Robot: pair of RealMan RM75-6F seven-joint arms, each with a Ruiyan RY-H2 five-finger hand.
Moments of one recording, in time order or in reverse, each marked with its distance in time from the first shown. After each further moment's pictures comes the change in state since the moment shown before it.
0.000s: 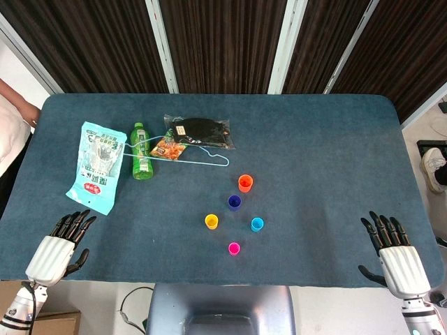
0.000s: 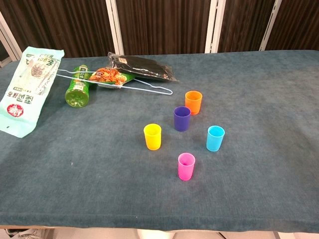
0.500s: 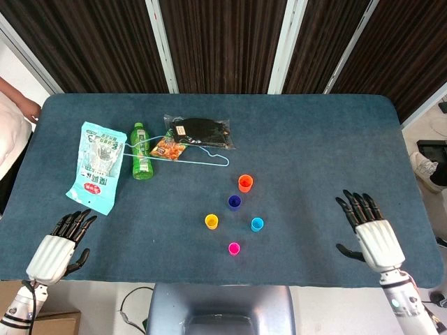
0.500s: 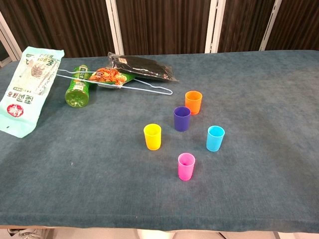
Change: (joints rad) left arm -0.005 0.002 0.000 0.002 -0.001 -0.002 -0.014; right arm 0.187 -0.031 0.120 -0.015 0.021 -0.168 0.029
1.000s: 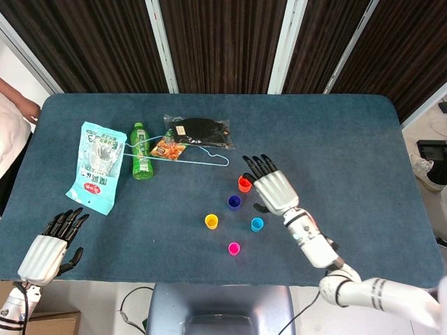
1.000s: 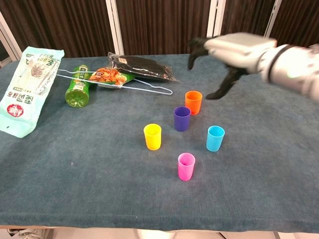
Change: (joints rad) left arm 0.011 0.021 -0.004 0.006 -0.008 0.022 -0.035; right arm 0.526 -0.365 0.219 0.138 0.448 -0.444 -0.428
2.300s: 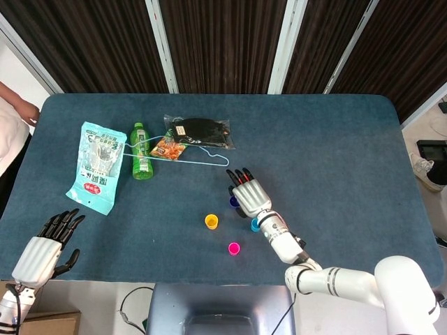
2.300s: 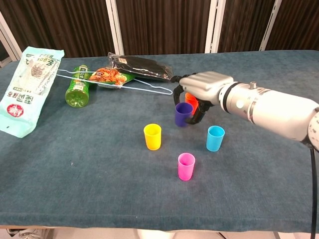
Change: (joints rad) left arm 0.009 0.027 0.010 -0.002 0.019 0.021 -0.064; right arm 0.171 -0.188 -0.088 0.217 0.241 -0.020 -0.035
